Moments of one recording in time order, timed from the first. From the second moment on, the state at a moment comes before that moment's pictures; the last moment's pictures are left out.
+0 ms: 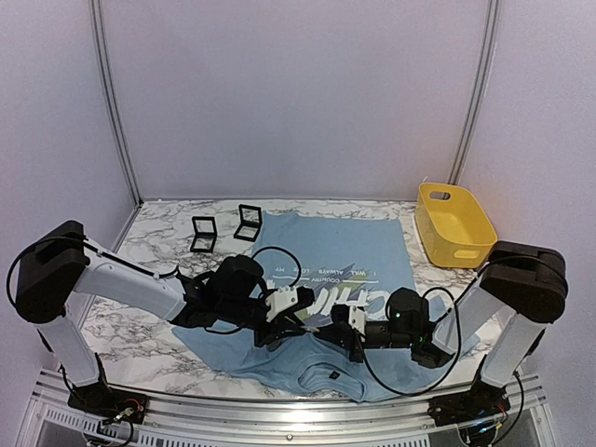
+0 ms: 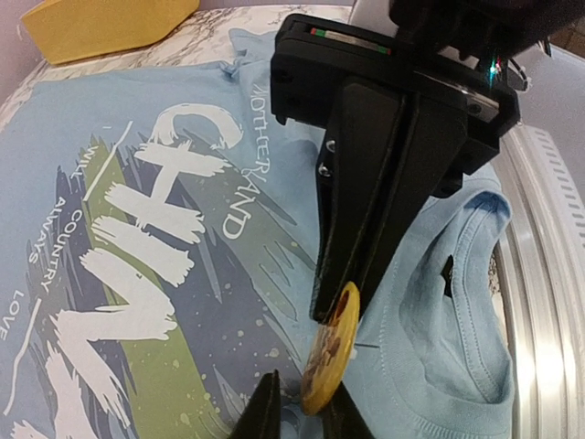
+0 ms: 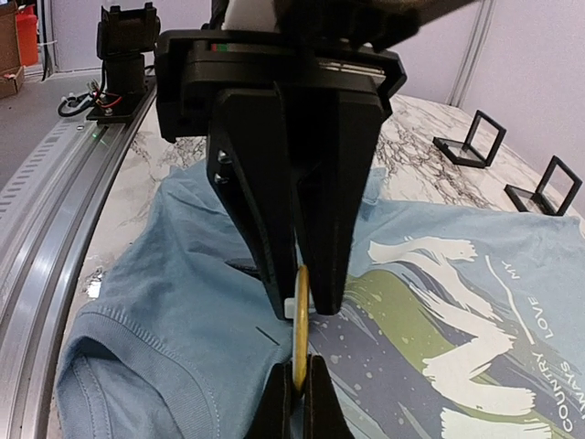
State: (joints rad) left arm -1.02 1.74 0.86 0.26 0.36 0.28; right arm 0.91 1.72 0.30 1.17 -0.46 -0.26
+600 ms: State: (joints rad) left arm -1.02 1.73 0.84 0.26 0.40 0.25; right arm 0.87 1.69 0.38 0.98 -0.61 -0.27
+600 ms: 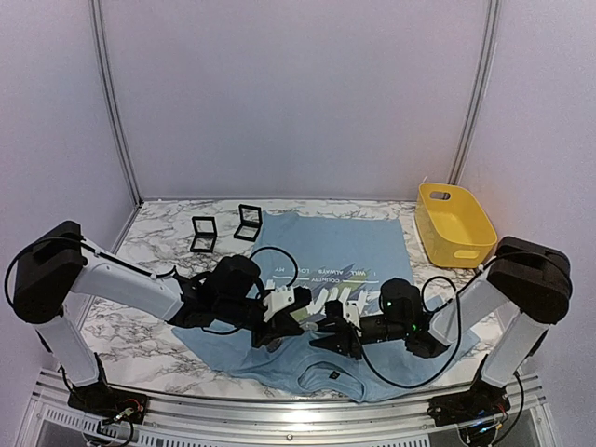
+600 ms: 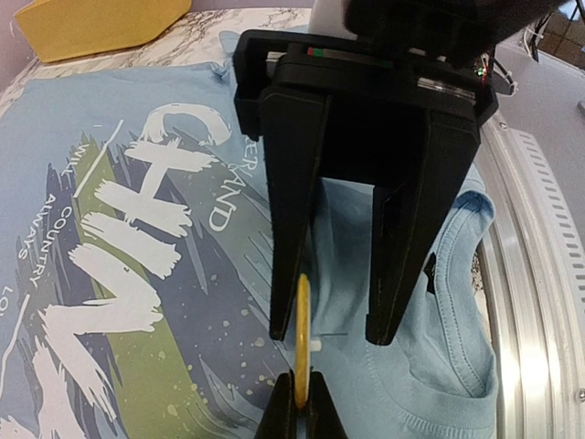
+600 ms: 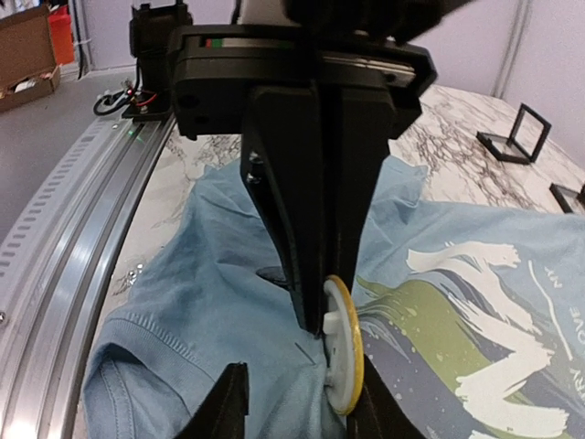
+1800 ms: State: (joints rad) left arm -1.00 1.72 0.83 0.23 0.37 0.28; right arm 0.82 1.77 0.56 0.80 -0.72 -0.10
